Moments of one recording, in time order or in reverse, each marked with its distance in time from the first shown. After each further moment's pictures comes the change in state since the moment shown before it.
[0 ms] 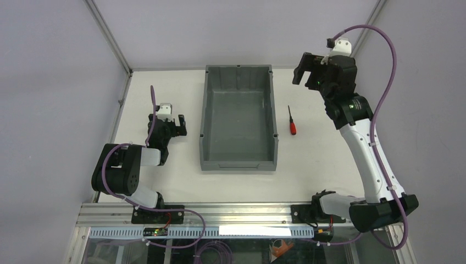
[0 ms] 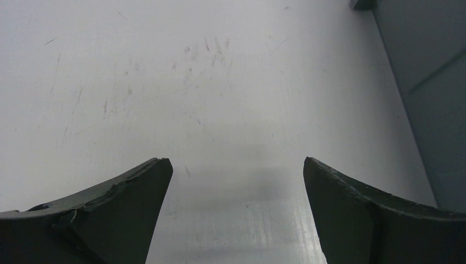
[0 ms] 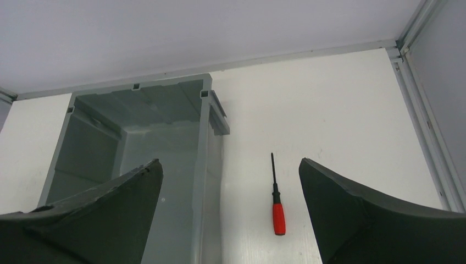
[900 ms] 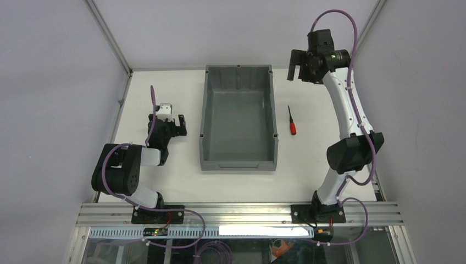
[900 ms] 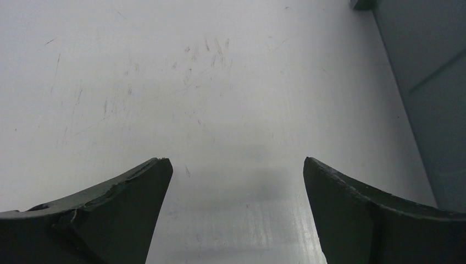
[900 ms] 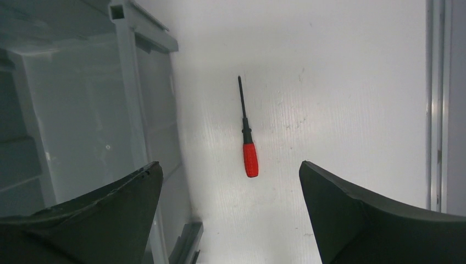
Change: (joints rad) left arm 0.000 0.000 0.000 0.000 0.000 0.000; right arm -0.083 0.578 0.579 -0.595 -0.054 -0.007
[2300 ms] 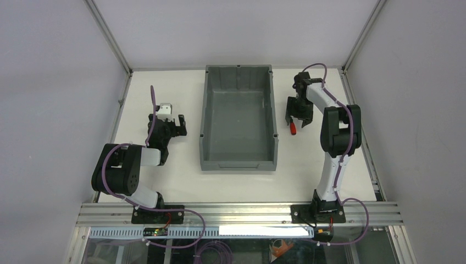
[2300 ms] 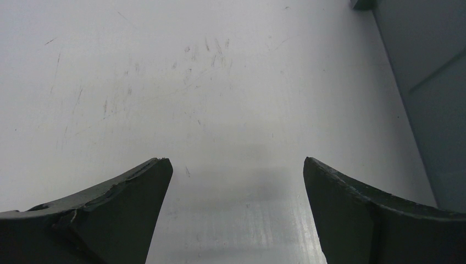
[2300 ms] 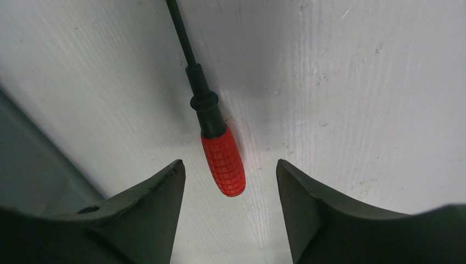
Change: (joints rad) left arm 0.000 0.000 0.000 0.000 0.000 0.000; right arm -0.056 0.228 -0.466 0.160 -0.093 0.042
